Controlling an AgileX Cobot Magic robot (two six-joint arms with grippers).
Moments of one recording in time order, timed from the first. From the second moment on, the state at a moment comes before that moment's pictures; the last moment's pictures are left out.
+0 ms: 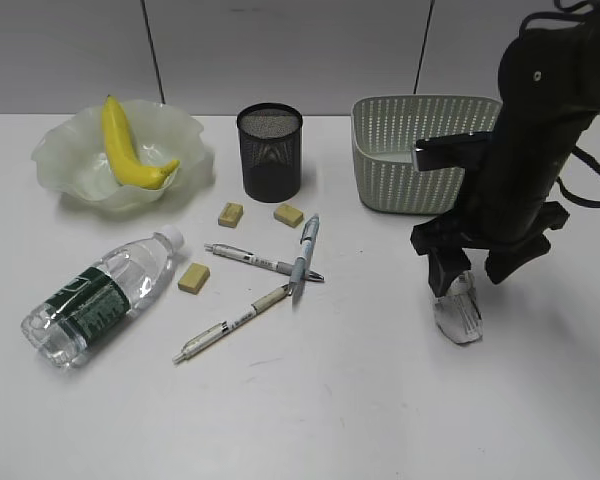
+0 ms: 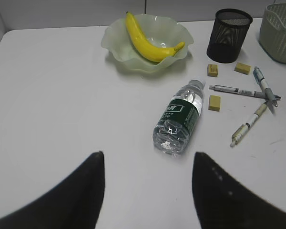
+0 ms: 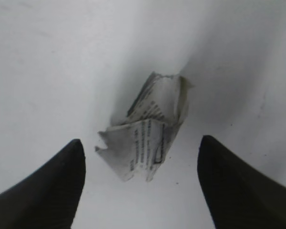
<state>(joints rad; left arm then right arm) -0.18 -0.01 -0.54 0.01 1.06 -0.08 0.38 1.93 -1.21 0.06 0.85 0.07</state>
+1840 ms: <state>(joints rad) -0.18 -0.01 -0.54 0.01 1.06 -0.08 0.31 2.12 -1.62 -0.11 0.42 0.11</state>
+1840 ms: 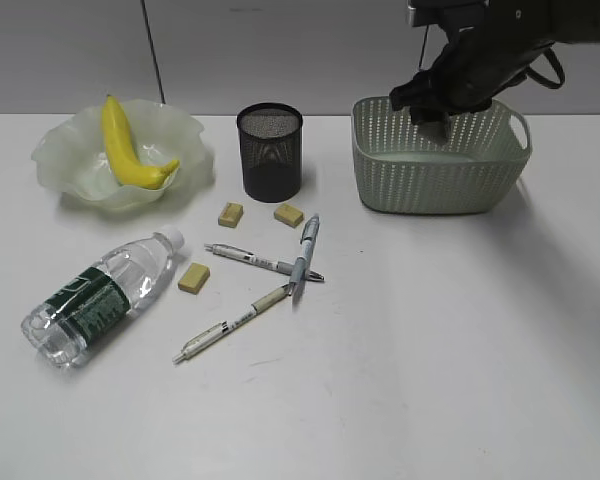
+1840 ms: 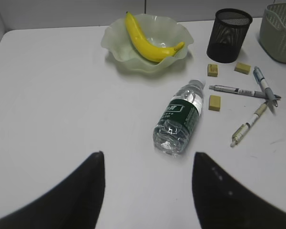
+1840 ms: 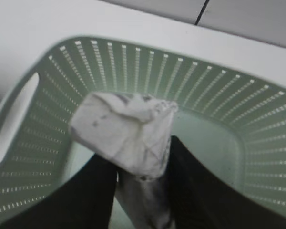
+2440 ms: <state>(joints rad) -0.18 -0.01 -0.54 0.01 1.06 -0.08 0.31 1.95 -1.62 -0.11 0.81 0.13</state>
